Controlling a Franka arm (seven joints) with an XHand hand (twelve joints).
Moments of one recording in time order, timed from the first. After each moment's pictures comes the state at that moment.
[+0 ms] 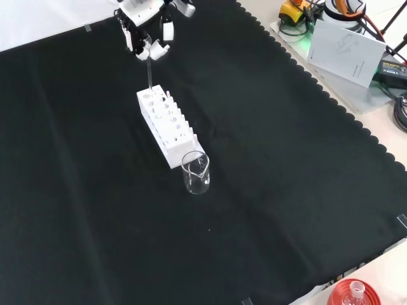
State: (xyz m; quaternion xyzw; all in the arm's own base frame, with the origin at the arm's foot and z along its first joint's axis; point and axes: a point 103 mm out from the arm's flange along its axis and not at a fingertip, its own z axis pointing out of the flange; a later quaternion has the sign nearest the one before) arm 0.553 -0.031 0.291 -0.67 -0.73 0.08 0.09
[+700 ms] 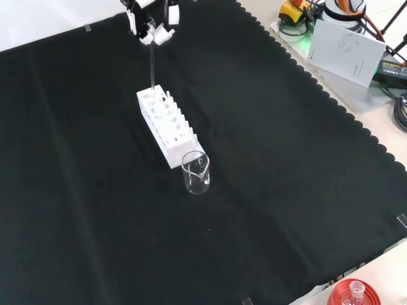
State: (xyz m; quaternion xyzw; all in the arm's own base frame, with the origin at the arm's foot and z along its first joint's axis) arm 0.539 -0.021 0.336 -0.67 -0.74 0.07 0.07
